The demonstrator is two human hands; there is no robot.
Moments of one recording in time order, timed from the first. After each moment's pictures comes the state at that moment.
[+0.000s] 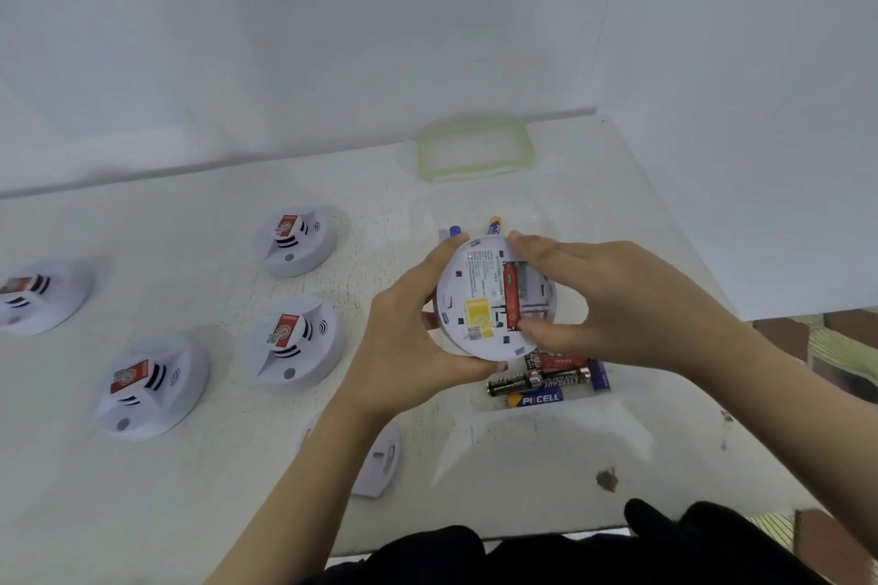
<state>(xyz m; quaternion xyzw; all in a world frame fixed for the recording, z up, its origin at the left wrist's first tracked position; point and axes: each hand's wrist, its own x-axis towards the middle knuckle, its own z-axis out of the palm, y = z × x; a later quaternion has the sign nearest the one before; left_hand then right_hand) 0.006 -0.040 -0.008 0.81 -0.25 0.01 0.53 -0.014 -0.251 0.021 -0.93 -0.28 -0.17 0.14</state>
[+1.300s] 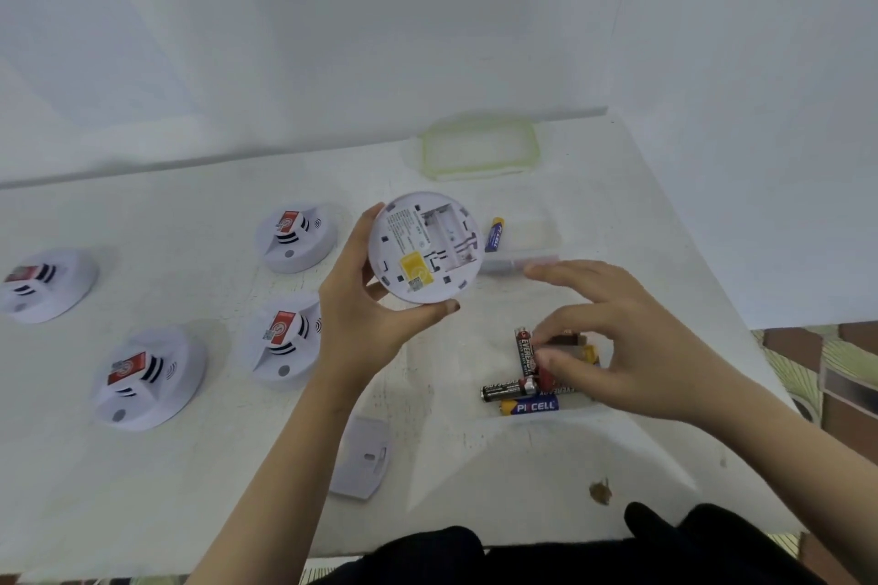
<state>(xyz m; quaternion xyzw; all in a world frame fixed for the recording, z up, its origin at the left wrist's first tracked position) 0.032 -0.026 -0.025 0.81 -0.16 0.14 0.55 -0.026 -0.268 -0.015 -0.92 -0.24 -0.09 0.31</state>
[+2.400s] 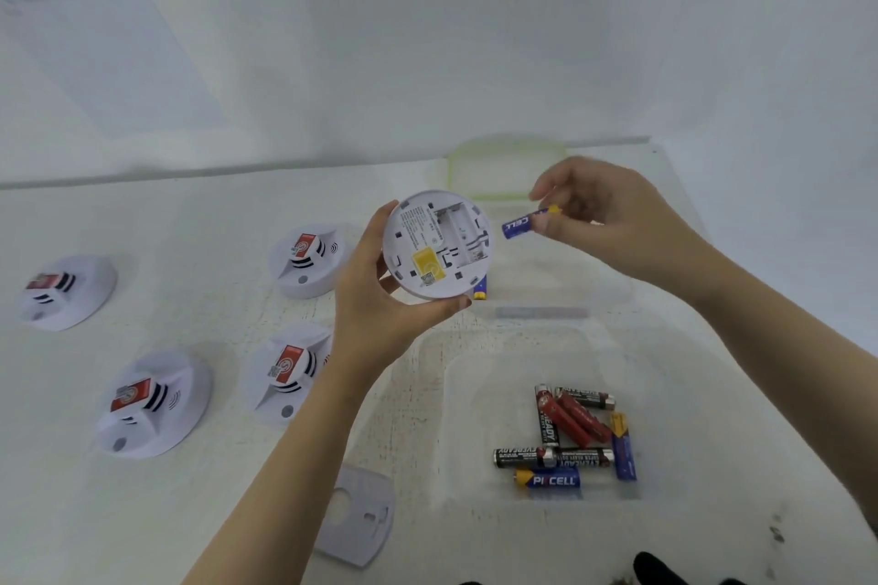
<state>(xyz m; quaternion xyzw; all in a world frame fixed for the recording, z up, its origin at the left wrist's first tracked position) 0.083 -0.033 -0.018 0.81 -0.14 0.15 0.55 0.100 -0.268 0.035 -0.83 -0.17 -0.03 0.54</state>
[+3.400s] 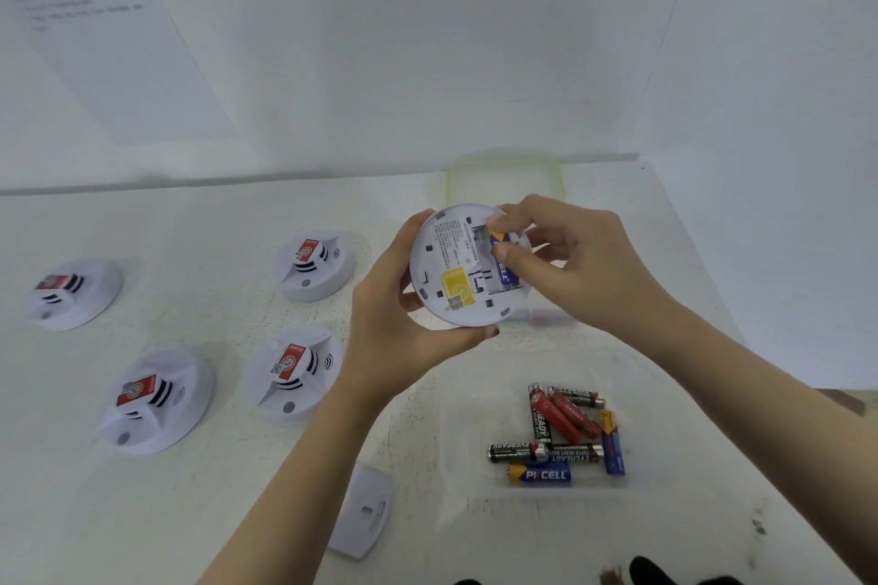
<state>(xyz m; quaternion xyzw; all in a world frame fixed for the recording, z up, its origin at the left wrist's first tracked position) 0.056 -0.043 -0.003 0.79 -0.21 0.14 0.56 0.067 -0.233 0.034 -0.82 -0.21 -0.15 0.51</state>
